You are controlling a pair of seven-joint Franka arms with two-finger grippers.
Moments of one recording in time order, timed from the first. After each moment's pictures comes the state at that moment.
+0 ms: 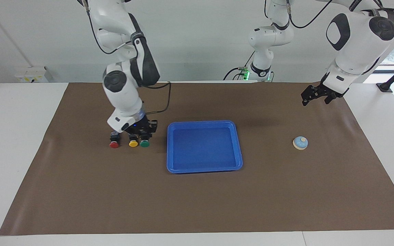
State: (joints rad) left arm 0.09 -0.02 -0.11 -1.76 0.01 1.65 -0.02; right arm 0.38 0.24 0.05 -1.89 0.08 2.10 0.41
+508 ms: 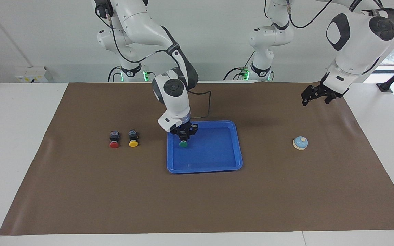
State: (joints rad) left arm 0.09 -0.02 -0.11 -1.76 0.01 1.65 -0.02; right arm 0.48 0.38 0.04 -1.89 0.08 2.27 0.57
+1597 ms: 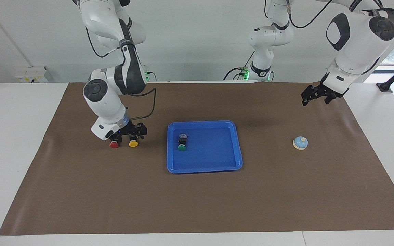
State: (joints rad) left arm 0.09 -0.02 -0.11 -1.76 0.01 1.65 -0.02; right arm 0.10 0.25 0.01 -1.88 0.08 2.03 -0.03
